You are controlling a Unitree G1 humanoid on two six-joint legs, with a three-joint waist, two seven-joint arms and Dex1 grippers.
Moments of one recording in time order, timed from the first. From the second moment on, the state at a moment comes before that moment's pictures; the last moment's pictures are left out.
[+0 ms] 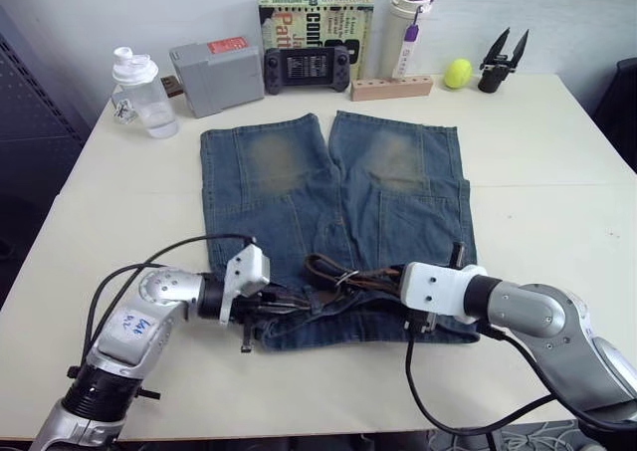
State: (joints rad) left arm -0.24 0.68 -0.19 -0.25 -0.34 0.44 -1.08; right arm -0.14 -0.85 0.19 -0.74 -0.17 0.54 0.79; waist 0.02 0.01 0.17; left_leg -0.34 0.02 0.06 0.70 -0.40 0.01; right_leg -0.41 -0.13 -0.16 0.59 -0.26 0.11
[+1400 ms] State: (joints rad) left arm -0.18 0.70 -0.16 -0.20 -0.26 0.28 -1.00; right arm 0.23 -0.89 -0.14 -0.56 -0.26 0.20 0.74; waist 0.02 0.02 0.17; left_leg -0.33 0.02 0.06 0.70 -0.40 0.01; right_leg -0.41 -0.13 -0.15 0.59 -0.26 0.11
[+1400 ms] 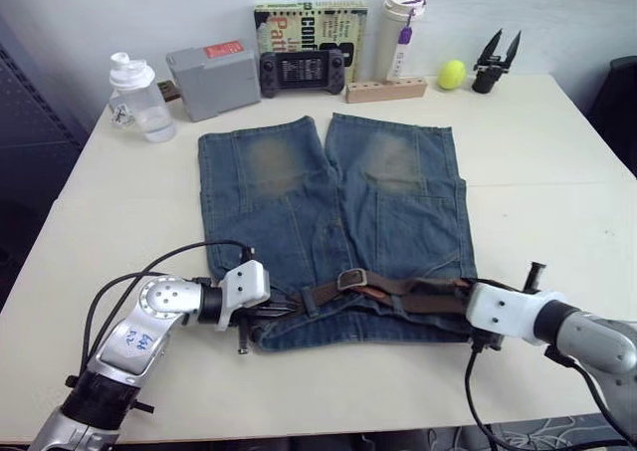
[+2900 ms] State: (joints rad) left arm -0.09 0.75 -0.22 -0.32 0.09 0.04 -0.66; right arm 0.10 -0.73 0.12 -0.53 -0.26 0.36 0.41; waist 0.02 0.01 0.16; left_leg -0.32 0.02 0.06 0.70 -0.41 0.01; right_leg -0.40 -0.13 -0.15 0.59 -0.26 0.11
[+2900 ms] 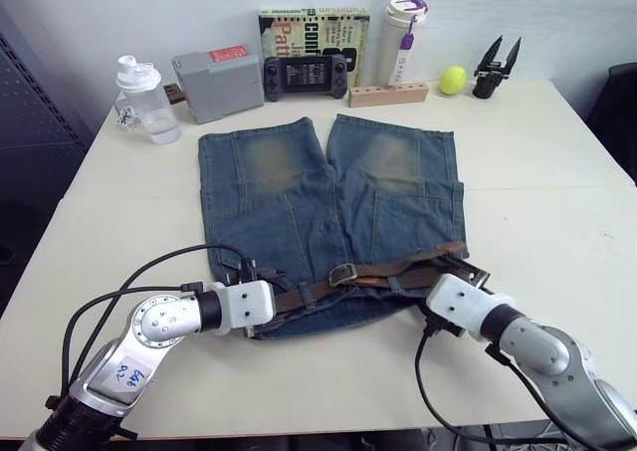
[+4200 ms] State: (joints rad) left arm 0.11 0.53 -0.13 -0.23 0.27 -0.26 -0.29; right arm 0.20 -0.63 0.14 -0.62 -0.44 0.24 0.44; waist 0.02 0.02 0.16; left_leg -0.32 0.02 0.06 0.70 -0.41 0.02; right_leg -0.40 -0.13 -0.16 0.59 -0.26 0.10
